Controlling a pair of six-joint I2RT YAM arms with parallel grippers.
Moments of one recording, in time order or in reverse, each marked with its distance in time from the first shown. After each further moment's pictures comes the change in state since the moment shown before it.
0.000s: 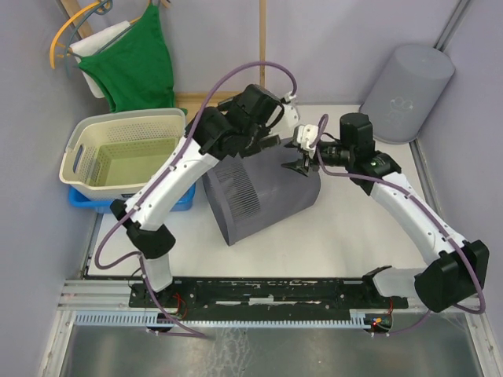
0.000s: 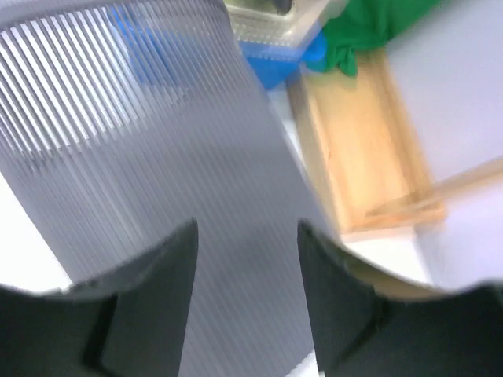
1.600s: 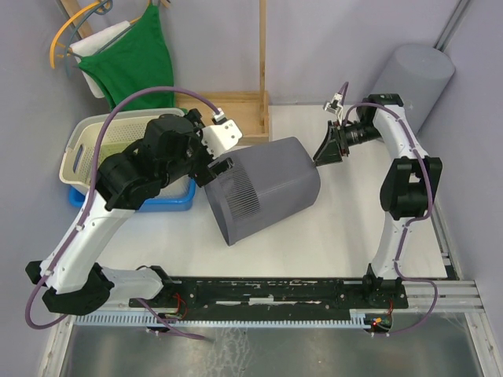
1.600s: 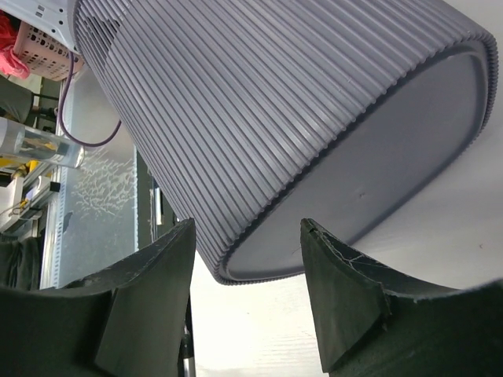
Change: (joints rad) left arm 0.093 -0.614 -0.551 0.230 0.241 -0.084; right arm -0.409 0.727 0.752 -1.371 -0.400 -0.357
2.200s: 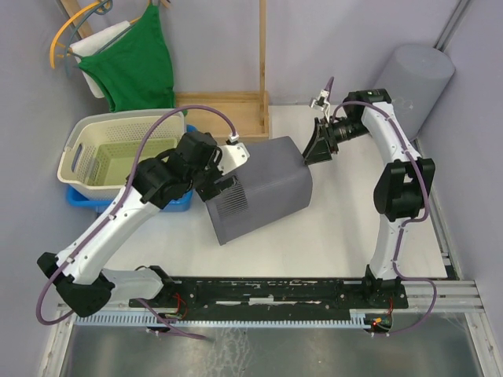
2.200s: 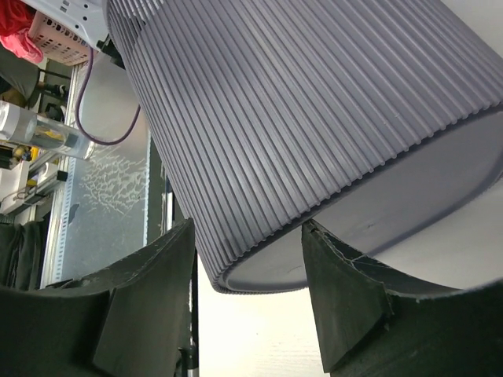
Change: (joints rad) left arm 0.046 -0.007 -0.294 0.061 -0.011 0.000; right arm 0.103 -0.003 0.055 0.000 -0.018 0.050
